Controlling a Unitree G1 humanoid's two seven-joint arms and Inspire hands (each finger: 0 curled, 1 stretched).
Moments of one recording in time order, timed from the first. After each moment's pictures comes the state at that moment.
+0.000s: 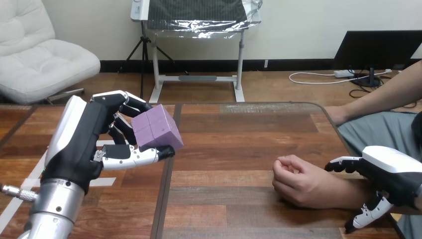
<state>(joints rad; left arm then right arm) 0.15 0.34 0.06 -0.49 0.28 0.12 -0.12 -0.17 -0.83 0.10 0.47 -0.55 -0.40 0.33</state>
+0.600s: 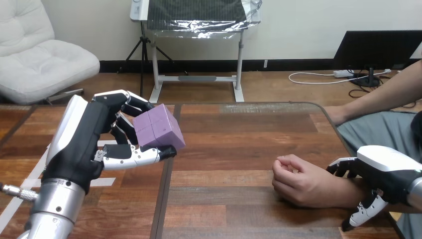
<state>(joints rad) 0.15 0.34 0.06 -0.49 0.26 0.11 -0.13 -0.21 -0.82 0.17 0.48 -0.61 -0.32 0.31</state>
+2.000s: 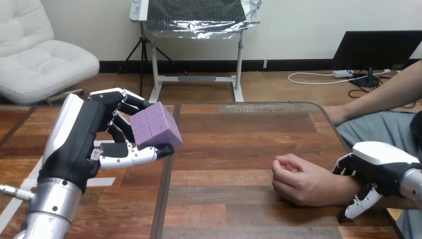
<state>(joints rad) 0.15 0.34 0.08 -0.49 0.25 0.10 -0.13 -0.34 -0.81 0.27 0.60 -0.65 -0.28 0.30</state>
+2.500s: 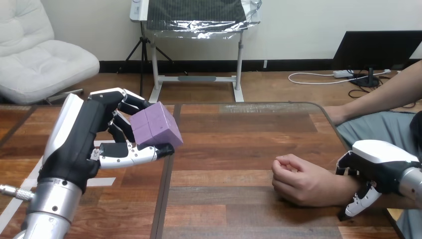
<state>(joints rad) 0.15 0.34 0.08 -0.49 0.25 0.10 -0.13 -0.36 -0.80 0.28 0.63 -0.64 -0.29 0.29</state>
